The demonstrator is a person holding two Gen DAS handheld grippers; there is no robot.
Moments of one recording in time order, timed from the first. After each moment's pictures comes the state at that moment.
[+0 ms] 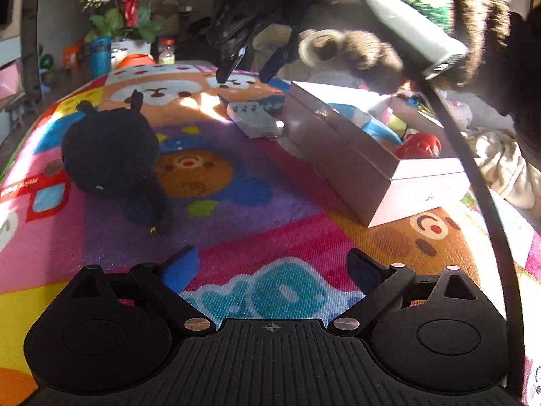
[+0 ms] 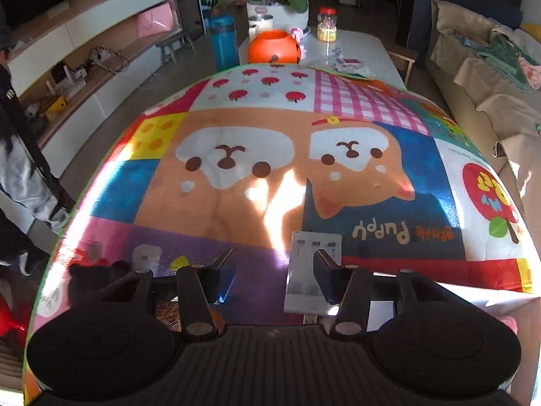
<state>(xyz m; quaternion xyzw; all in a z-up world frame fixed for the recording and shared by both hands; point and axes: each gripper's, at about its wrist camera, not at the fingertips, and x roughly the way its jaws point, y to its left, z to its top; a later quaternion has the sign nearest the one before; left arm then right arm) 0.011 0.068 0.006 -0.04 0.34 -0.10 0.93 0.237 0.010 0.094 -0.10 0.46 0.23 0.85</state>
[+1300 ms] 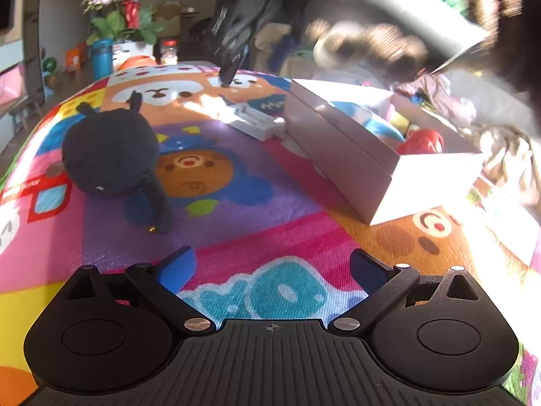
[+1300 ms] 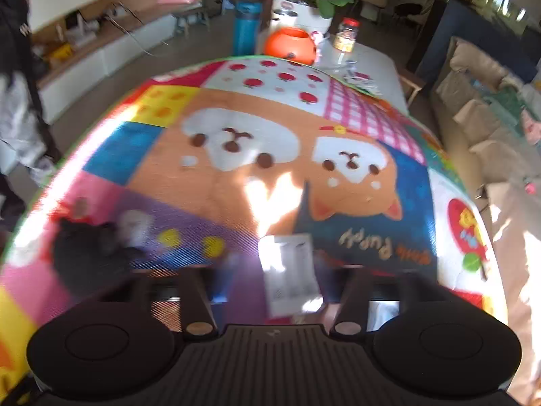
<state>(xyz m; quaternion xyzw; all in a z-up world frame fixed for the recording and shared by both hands) 0.011 0.067 0.006 -0.04 0.34 -0.09 0.94 0.217 0.029 0.099 -0.22 0.43 0.23 0.85</state>
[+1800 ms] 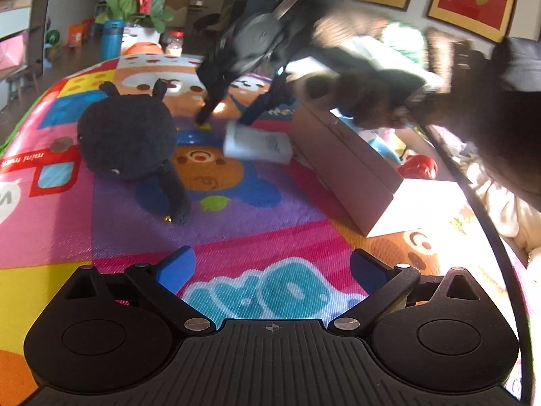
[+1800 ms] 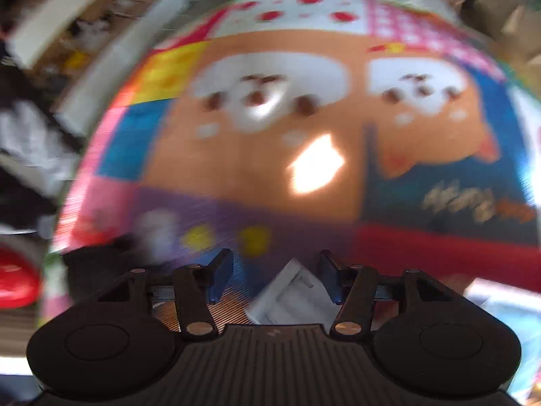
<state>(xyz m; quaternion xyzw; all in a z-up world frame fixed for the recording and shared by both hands) 0.005 0.092 0.008 -0.10 0.34 -0.11 0.93 0.254 0.033 0.052 -0.08 0.56 0.32 0.76</state>
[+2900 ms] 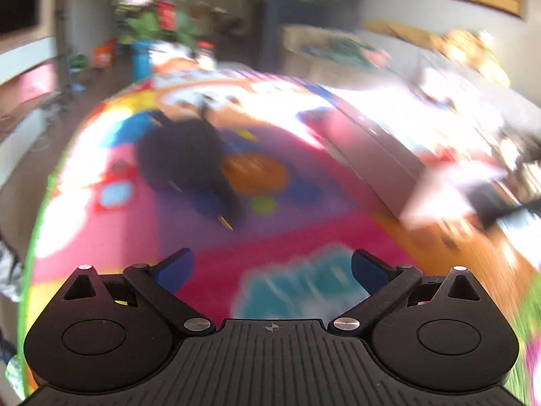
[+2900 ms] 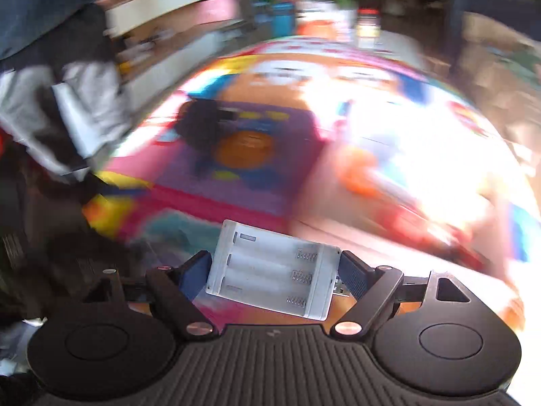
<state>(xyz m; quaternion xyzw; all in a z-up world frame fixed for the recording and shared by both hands) -0.004 0.100 0.030 -0.04 0.33 -0.01 0.94 0.022 -0.154 0.101 -0.11 0.43 0.29 0.85</state>
